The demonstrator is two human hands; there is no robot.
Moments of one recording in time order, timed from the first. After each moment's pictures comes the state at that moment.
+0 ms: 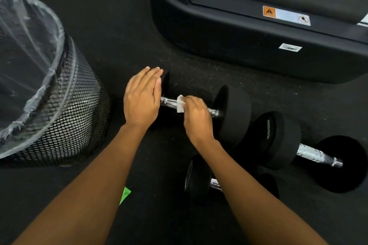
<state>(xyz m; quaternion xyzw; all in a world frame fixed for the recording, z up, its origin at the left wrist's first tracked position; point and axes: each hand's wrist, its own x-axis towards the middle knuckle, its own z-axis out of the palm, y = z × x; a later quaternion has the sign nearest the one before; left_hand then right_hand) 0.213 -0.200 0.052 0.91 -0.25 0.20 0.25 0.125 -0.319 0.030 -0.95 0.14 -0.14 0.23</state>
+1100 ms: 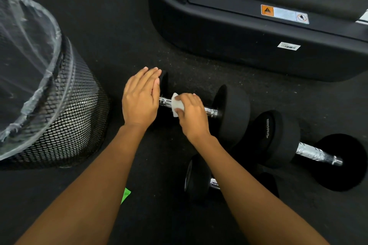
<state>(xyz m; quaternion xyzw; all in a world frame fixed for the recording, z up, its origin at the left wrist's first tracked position) 0.213 -0.201 0.051 0.91 -0.25 0.20 0.25 0.130 -0.319 0.041 -0.95 0.12 -0.08 0.29</state>
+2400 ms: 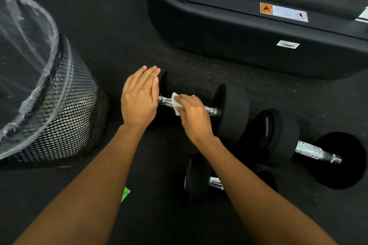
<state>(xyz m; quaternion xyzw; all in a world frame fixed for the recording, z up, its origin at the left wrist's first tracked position) 0.212 -0.201 0.050 0.91 -0.25 0.21 0.25 0.124 -0.323 0.036 -0.95 0.08 -0.12 0.27</state>
